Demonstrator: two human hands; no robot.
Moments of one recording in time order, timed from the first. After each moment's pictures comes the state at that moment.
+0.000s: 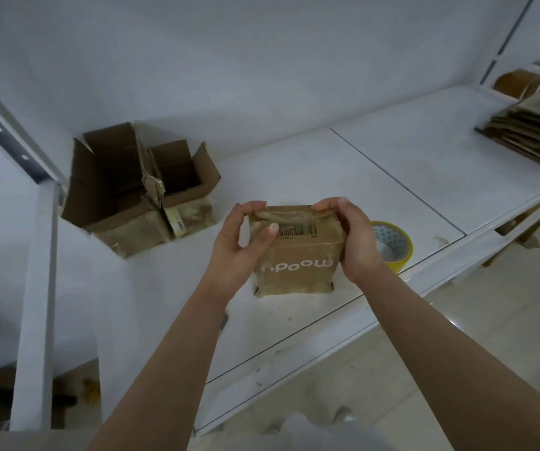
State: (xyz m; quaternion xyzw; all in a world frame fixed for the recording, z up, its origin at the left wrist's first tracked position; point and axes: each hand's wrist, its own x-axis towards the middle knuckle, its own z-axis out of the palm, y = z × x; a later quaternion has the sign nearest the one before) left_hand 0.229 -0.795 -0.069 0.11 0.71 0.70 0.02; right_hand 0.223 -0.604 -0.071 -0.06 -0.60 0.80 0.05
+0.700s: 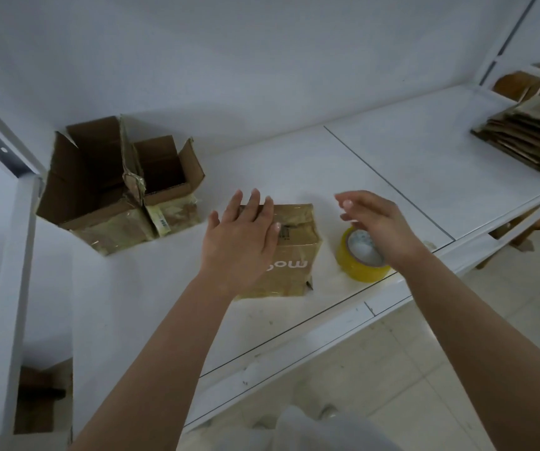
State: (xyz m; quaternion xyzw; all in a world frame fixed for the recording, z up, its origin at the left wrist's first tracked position) left_hand 0.220 -0.760 -0.041 0.16 0.98 0.07 0.00; right_hand 0.218 -0.524 -0.050 -0.04 -0.78 0.62 0.03
